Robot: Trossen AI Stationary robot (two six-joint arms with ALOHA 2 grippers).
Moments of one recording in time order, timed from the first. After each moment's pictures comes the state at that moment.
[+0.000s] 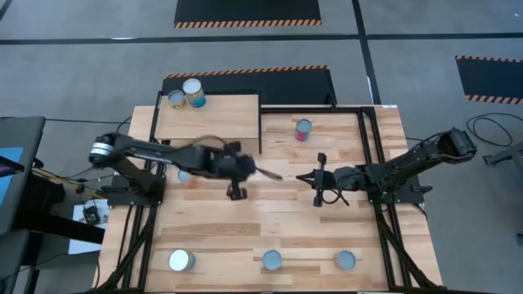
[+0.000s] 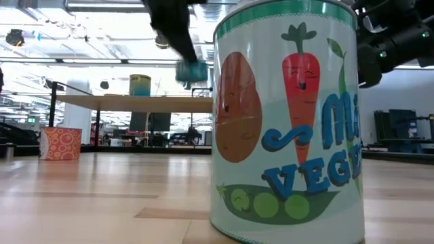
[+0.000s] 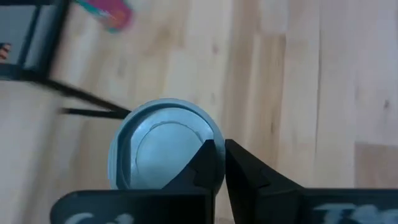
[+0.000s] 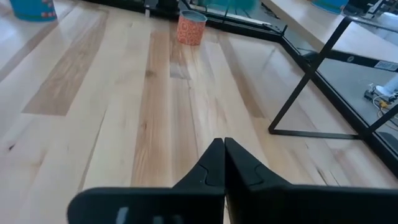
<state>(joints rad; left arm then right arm) -0.08 1.56 1.35 -0.79 -0.30 -0.11 0.19 1.17 0.31 0.51 0.39 -0.10</state>
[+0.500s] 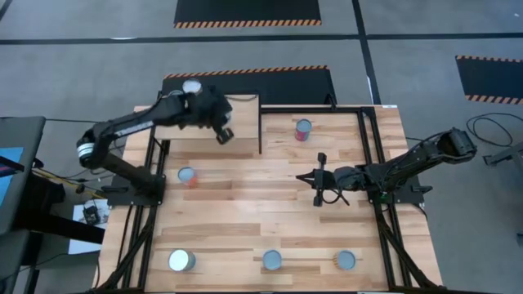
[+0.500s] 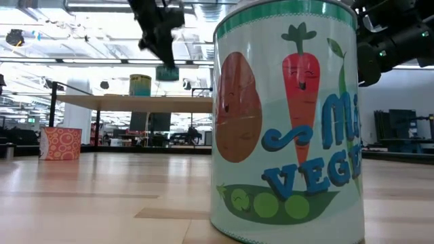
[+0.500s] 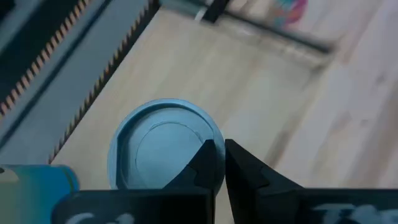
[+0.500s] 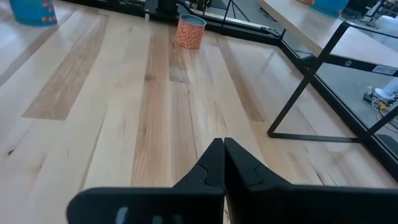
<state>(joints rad) 0.45 1.43 1.40 -0.90 -0.22 0.00 0.18 1.17 0.31 0.52 0.39 -0.10</state>
